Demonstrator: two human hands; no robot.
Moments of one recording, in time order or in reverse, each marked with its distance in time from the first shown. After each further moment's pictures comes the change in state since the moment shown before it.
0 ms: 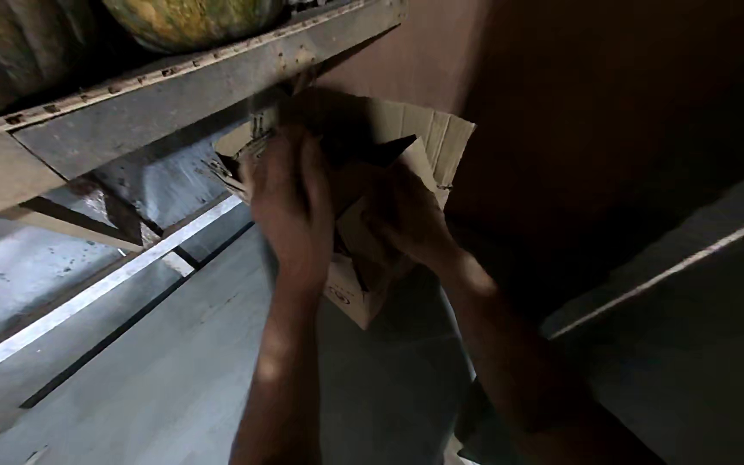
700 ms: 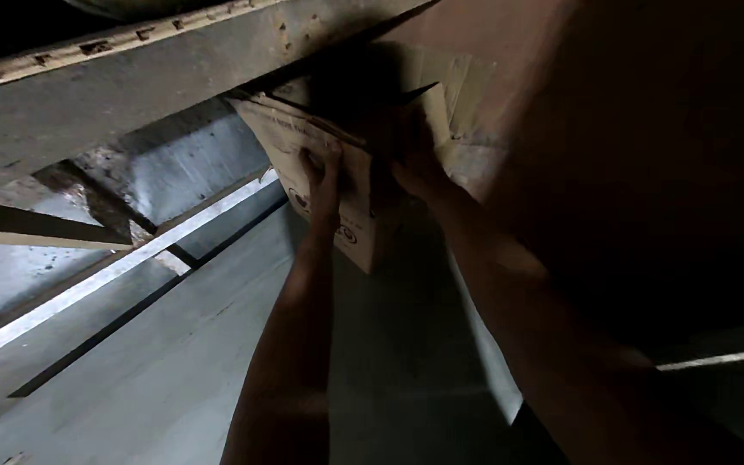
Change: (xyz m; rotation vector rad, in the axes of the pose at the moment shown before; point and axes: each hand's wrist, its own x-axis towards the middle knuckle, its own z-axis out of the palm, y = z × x) left_hand 0.030 -0.143 0.181 -0.672 -0.191 -0.868; right_hand 0.186 0.085 0.073 0.094 -0.048 0.031
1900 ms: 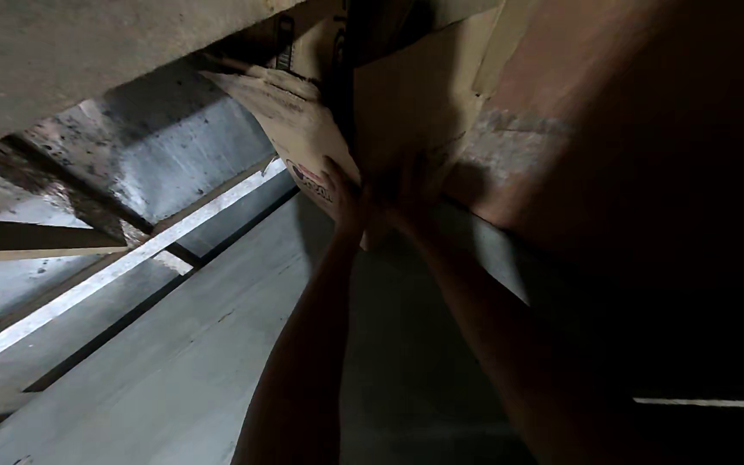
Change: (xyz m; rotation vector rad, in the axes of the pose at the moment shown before) left_hand 0.047 -0.105 0.013 0.472 0.056 0.193; right_hand -0.019 0.028 0.113 0.335 0.048 0.169
